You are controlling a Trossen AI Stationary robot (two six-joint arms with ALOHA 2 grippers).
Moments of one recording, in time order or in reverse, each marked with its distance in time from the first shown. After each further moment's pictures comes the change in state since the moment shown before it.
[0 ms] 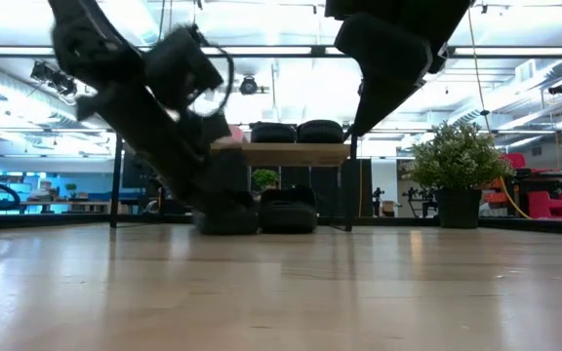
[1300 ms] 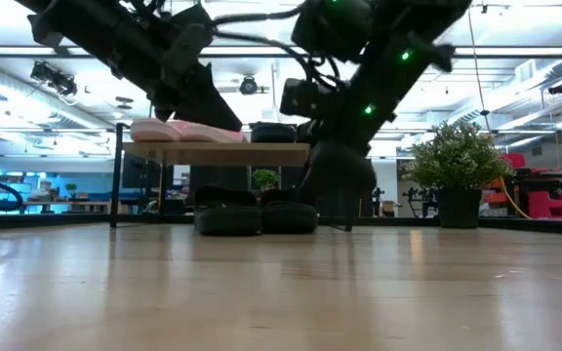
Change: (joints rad) left arm -0.162 -0.326 0.002 -0.038 0.019 0.301; right arm -0.284 0.000 -0.311 0.773 -0.182 -0.902
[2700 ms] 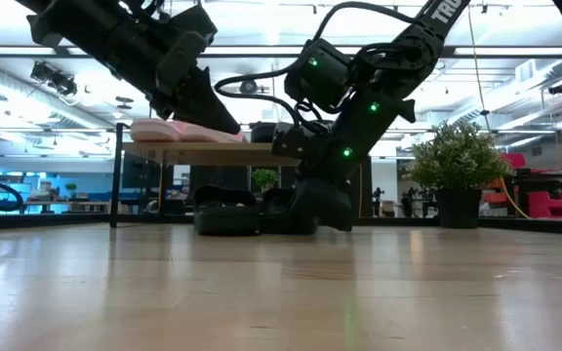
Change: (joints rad) left arm 0.003 0.000 0.000 -0.019 0.000 0.066; right arm -0.191 0.091 -0.050 0.224 -0.154 -0.166
